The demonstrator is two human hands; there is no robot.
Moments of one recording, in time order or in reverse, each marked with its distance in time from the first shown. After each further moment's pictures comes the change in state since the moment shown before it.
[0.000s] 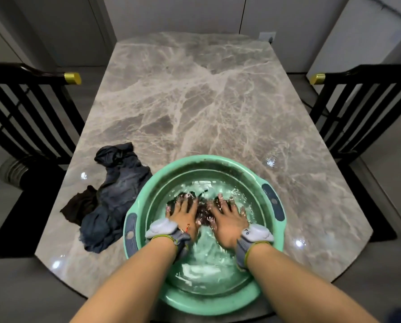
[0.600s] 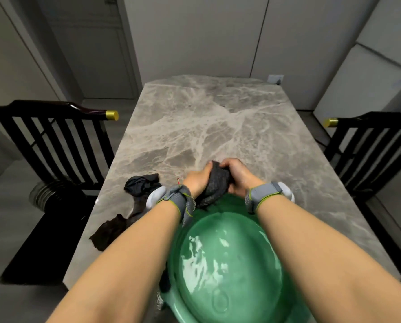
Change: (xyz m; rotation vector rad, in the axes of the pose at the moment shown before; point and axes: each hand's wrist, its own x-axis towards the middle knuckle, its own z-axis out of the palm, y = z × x) left_hand -0.005 -0.021 -0.172 -0.949 0.206 -0.106; right_hand 0.050 -0.084 -0.179 1.566 -0.062 0.112
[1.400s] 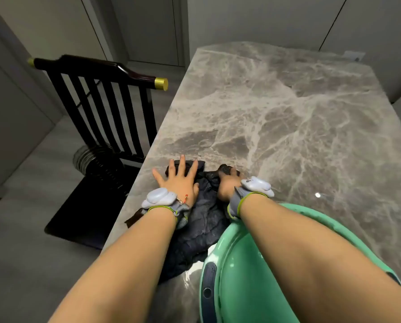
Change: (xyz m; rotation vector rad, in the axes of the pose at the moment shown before) left_hand 0.072 -0.144 -0.080 0.895 0.296 0.034; right_hand 0.105 0.057 0.111 -1.618 -0.001 -0.165
